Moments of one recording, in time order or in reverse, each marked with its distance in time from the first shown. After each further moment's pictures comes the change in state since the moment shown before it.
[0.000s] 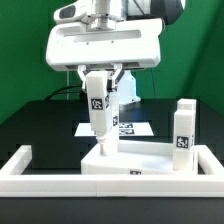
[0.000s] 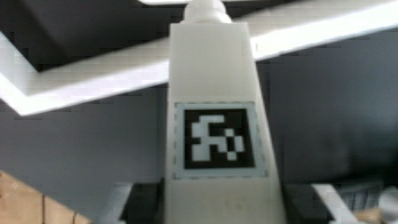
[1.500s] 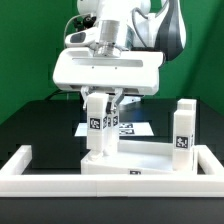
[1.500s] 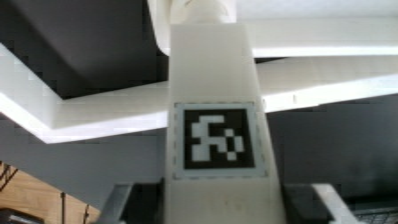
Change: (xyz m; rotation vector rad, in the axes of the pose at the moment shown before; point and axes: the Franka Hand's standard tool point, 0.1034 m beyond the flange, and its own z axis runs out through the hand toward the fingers) arm -0.043 0.019 0.022 -0.064 0.046 -0.043
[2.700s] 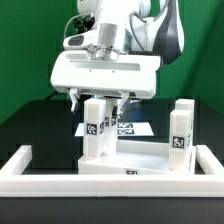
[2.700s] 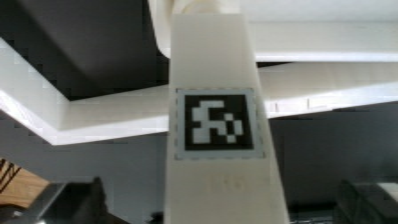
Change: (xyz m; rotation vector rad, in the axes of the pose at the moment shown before) arm -0.001 0.005 0.005 -0.011 0.007 -0.003
